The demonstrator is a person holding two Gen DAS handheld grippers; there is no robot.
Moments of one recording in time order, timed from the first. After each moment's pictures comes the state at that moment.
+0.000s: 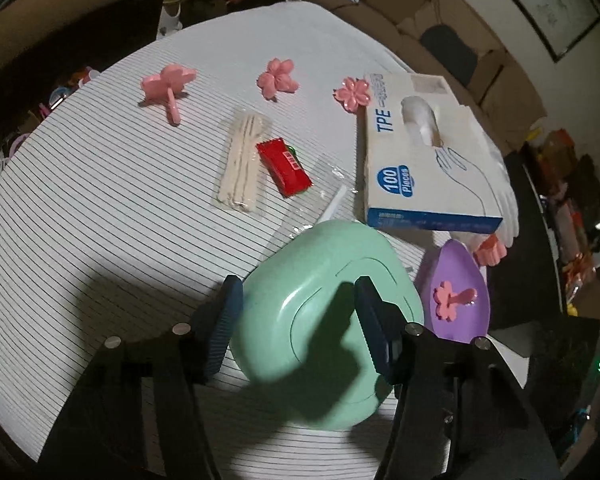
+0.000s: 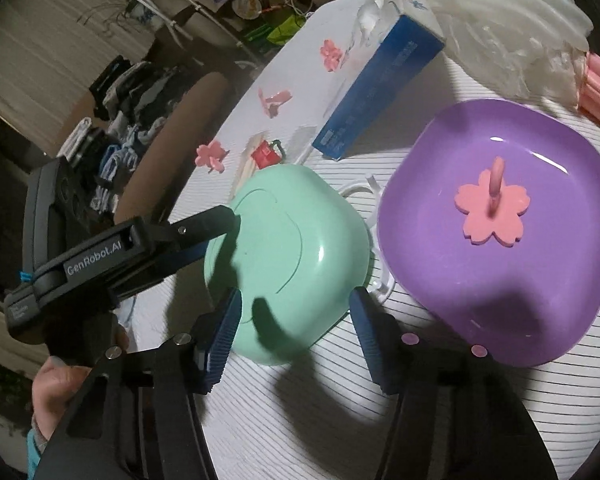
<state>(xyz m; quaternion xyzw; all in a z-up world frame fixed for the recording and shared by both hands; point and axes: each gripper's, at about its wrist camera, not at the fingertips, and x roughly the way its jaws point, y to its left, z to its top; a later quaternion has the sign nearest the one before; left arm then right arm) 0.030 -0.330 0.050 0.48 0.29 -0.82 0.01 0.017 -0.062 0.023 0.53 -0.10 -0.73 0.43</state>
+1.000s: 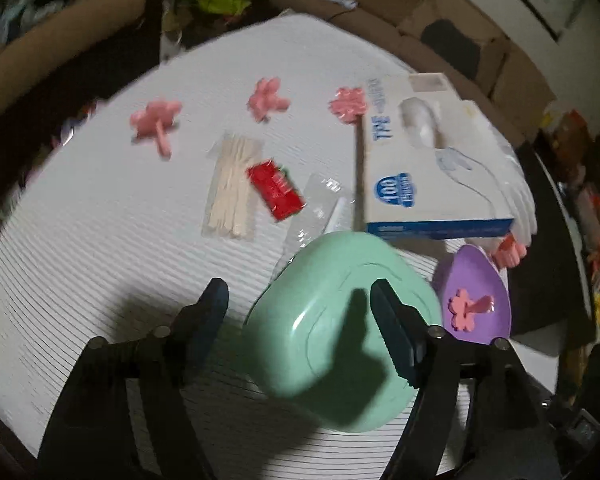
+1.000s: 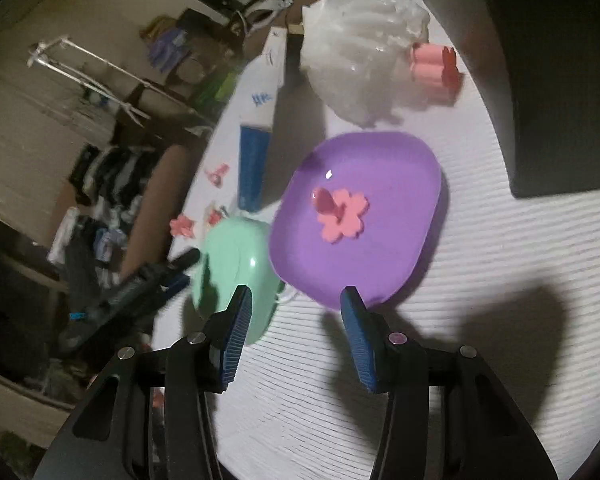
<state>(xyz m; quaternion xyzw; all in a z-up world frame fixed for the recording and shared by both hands) 0.010 -0.315 0.044 0.49 0.26 -0.83 0.05 0.010 0.041 0.047 0.52 -0.22 -0.74 0.35</state>
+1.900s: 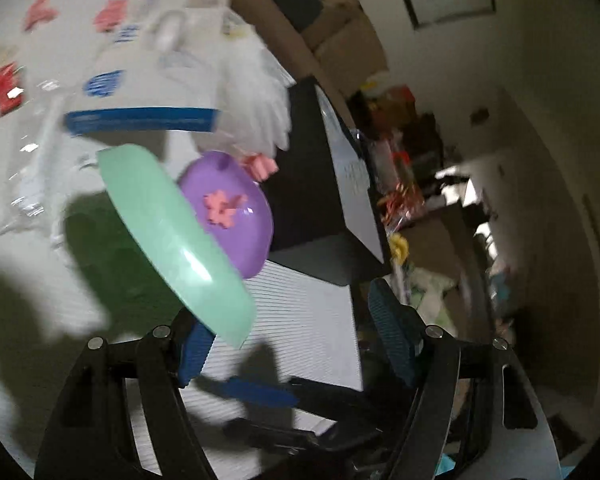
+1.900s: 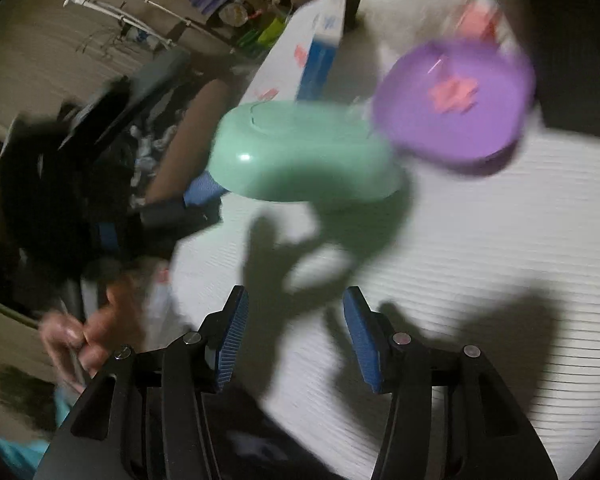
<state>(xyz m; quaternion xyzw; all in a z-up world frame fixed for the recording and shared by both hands) 0.018 -0.196 0.097 0.46 0.37 -0.75 -0.30 0.071 0.053 0.072 0.53 -0.11 -0.74 0.39</state>
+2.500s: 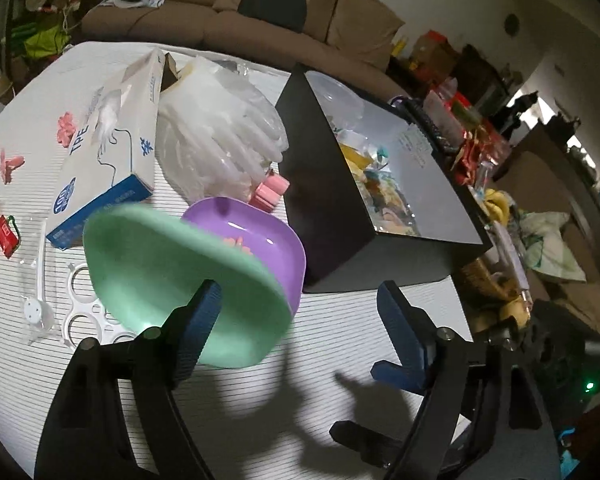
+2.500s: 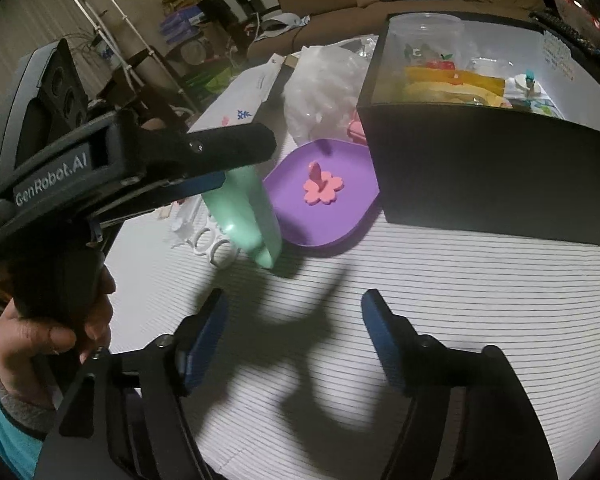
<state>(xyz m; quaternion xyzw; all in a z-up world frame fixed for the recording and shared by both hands) 0.008 -0.110 0.126 0.46 0.15 -0.85 -0.20 0.054 0.103 0.092 0.47 -0.06 -0.82 0.31</state>
